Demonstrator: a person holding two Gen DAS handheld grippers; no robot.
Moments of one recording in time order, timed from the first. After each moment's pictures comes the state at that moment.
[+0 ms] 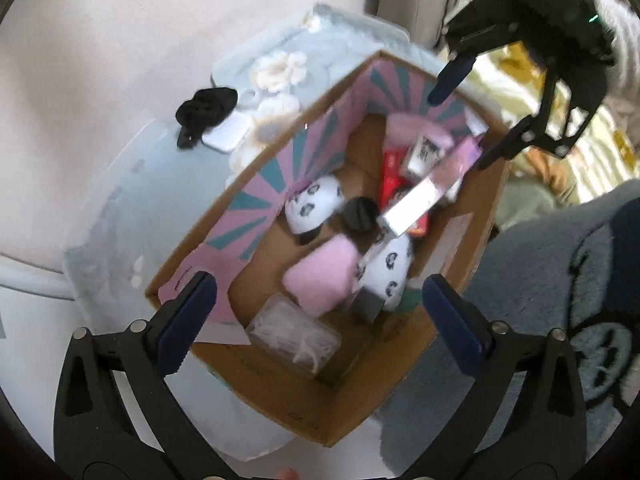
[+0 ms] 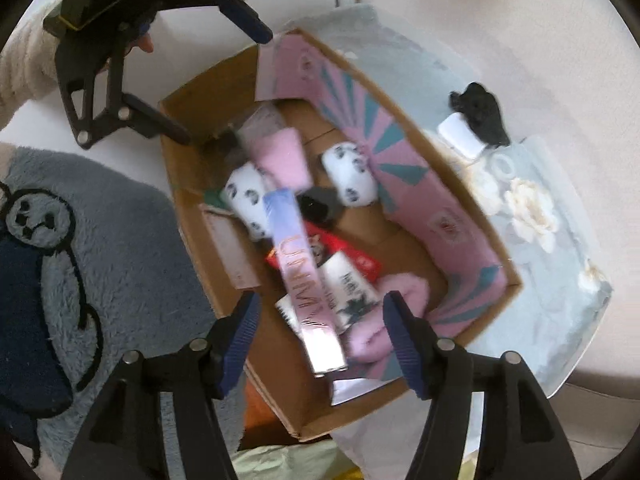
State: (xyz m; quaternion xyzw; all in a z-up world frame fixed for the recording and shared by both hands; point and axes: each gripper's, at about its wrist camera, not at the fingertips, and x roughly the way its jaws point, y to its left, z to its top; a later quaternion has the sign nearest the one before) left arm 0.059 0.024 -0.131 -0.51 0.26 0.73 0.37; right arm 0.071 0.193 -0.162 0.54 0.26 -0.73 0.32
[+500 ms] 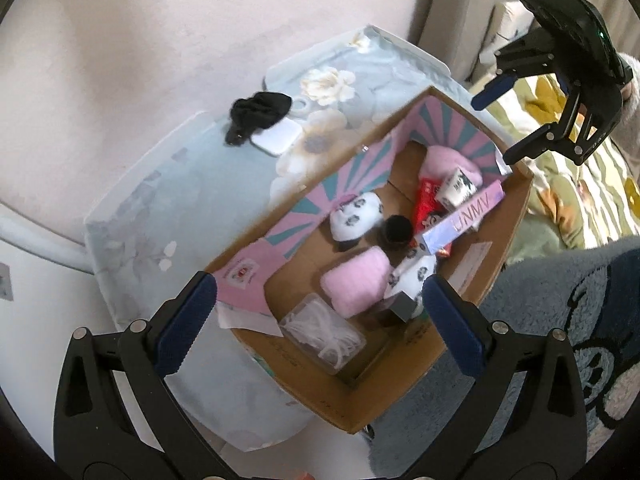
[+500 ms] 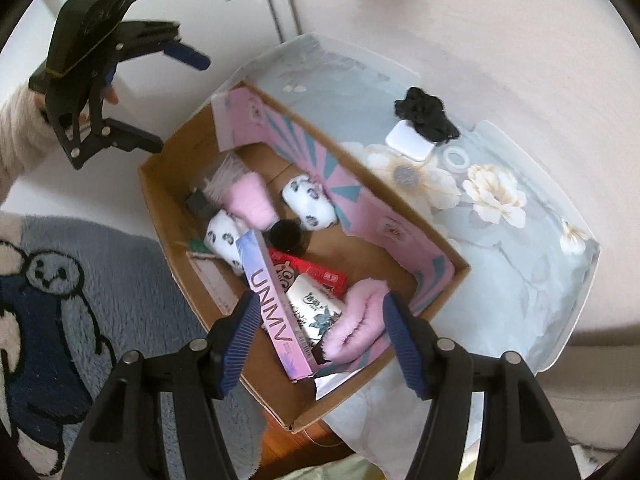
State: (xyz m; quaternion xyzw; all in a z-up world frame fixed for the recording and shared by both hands) left arm 0.034 -0.007 -0.108 -0.51 0.22 0.76 0.33; right arm 0.057 0.222 -0.130 0.54 0.17 -0.78 0.28
